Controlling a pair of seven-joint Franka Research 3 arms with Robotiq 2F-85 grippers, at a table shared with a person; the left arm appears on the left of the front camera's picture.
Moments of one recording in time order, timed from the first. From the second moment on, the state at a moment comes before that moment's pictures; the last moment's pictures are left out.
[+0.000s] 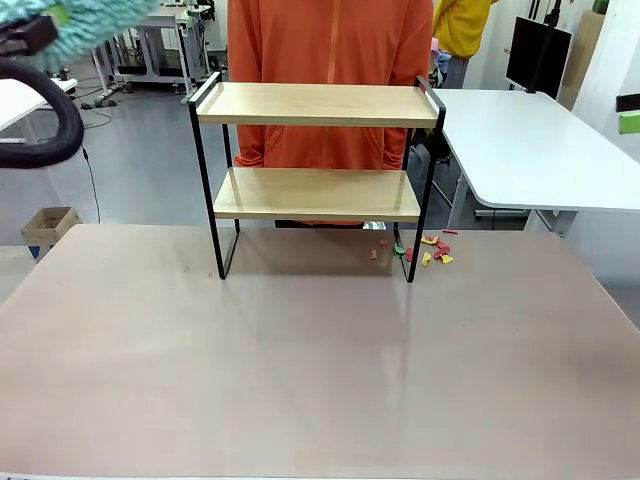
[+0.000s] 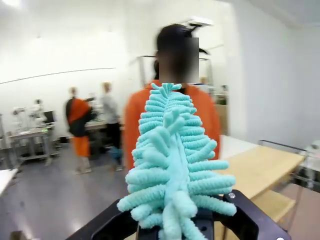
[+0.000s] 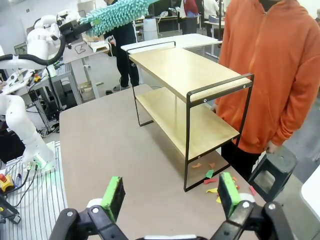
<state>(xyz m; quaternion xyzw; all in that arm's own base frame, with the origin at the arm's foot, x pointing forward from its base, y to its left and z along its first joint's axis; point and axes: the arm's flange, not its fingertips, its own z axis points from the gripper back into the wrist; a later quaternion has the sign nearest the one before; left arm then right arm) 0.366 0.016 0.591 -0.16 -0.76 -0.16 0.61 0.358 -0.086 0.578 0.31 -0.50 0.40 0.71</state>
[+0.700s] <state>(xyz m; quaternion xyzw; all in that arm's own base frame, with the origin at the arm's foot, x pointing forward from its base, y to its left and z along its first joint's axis) 0.368 0.051 0.512 -0.03 -0.71 -0.07 0.70 0.358 -0.086 0.578 0.31 -0.49 0.40 0.71</state>
